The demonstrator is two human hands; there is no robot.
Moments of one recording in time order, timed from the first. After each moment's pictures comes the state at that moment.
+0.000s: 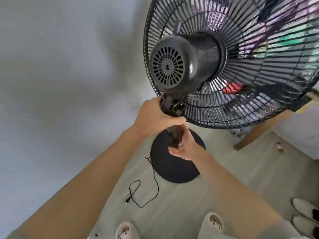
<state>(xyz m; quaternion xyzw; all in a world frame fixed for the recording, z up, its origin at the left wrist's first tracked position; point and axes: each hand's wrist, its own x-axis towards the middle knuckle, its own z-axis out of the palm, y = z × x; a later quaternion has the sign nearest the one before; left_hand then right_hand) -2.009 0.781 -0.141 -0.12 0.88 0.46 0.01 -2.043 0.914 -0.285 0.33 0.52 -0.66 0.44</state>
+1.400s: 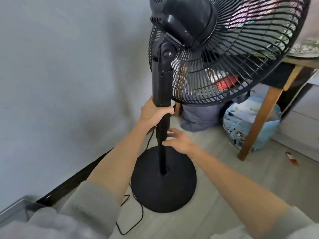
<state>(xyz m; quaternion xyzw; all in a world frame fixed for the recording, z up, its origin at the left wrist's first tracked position) -1.978 0.853 -0.321 -0.18 0.82 0.53 -0.14 -1.998 0.992 -0.418 -0.13 0.80 -0.52 0.27</state>
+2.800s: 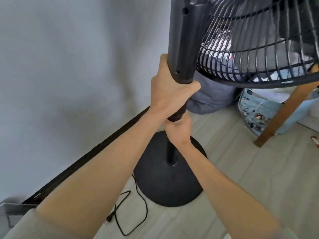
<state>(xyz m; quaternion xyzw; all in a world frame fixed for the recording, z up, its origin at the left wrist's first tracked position) -2.008 0.869 -0.340 -0.09 0.80 0.53 -0.28 -2.008 0.920 -0.465 -0.02 0.73 -0.68 0.03</state>
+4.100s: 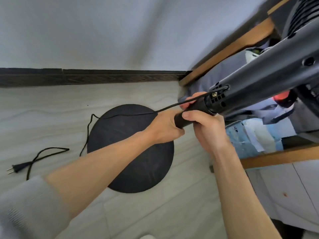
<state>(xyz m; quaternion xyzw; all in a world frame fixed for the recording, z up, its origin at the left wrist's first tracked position) -2.008 0.867 -0.543 -0.11 0.74 0.66 -0.09 -2.063 0.961 -0.447 -0.27 0.70 -0.61 0.25</state>
